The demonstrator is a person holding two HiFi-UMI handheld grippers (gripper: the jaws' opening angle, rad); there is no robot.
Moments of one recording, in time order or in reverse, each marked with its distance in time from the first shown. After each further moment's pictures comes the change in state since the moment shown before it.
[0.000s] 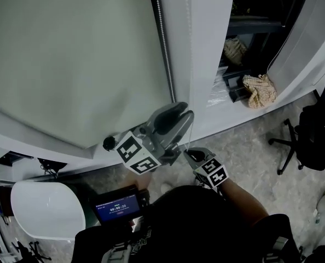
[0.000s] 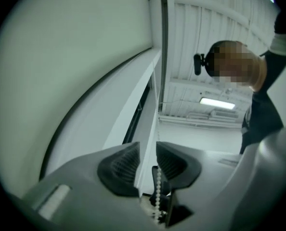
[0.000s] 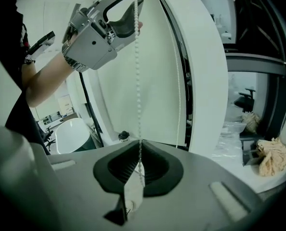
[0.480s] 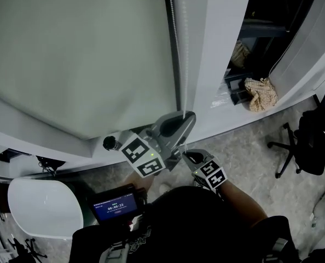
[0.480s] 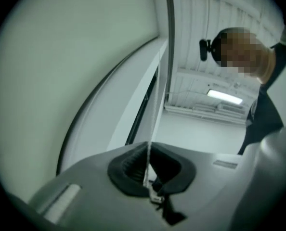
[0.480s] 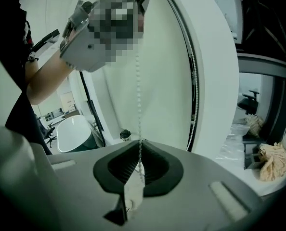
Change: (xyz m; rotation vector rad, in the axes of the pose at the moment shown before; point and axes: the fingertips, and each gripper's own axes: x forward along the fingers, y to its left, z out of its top) left arm -0.010 0.016 -0.035 -0.013 0.164 0.101; right arm 0.011 0.006 0.001 -0.025 0.021 0.015
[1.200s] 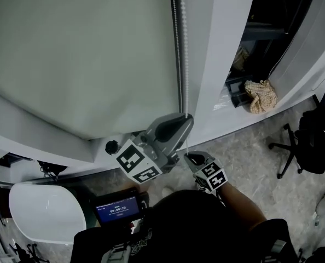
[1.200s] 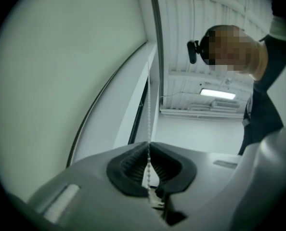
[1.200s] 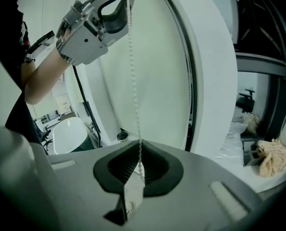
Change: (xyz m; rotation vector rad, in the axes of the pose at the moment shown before) left arm -0.017 -0.009 0.039 0.076 -0.067 -0.050; right arm 0.013 -0.001 -0.002 0.024 -0.002 -0.036
